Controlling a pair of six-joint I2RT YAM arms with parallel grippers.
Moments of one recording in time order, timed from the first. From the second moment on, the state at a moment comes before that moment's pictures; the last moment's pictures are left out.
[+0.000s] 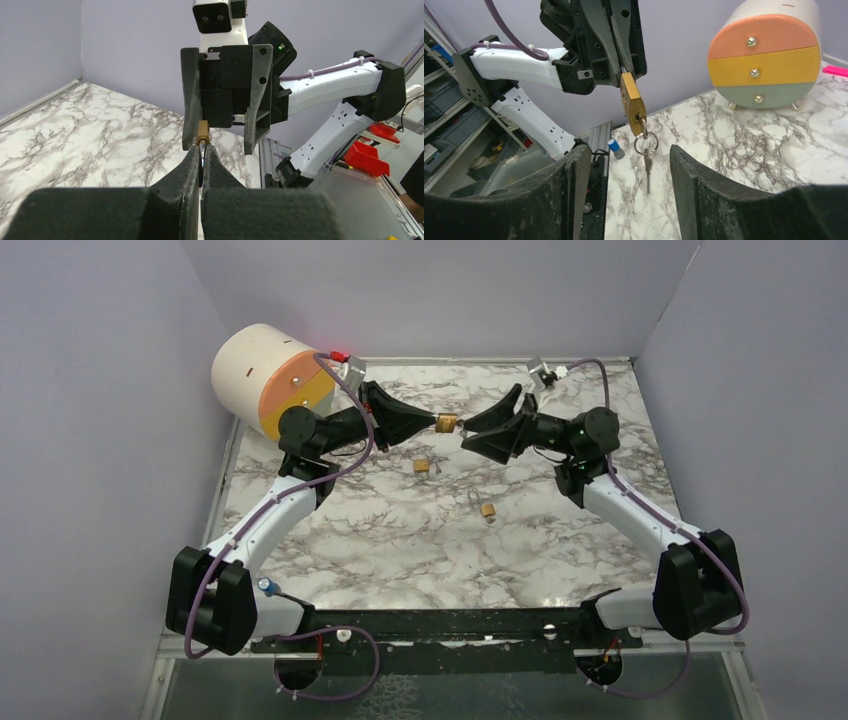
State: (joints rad) left arm -0.37 1.29 0.93 0.87 0.91 -0.72; right arm 0.35 1.34 0.87 0.93 -1.01 0.77
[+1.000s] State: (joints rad) left arm -0.37 1.29 0.93 0.87 0.93 -0.72; right arm 0.38 1.39 0.92 0.95 -1.03 0.76
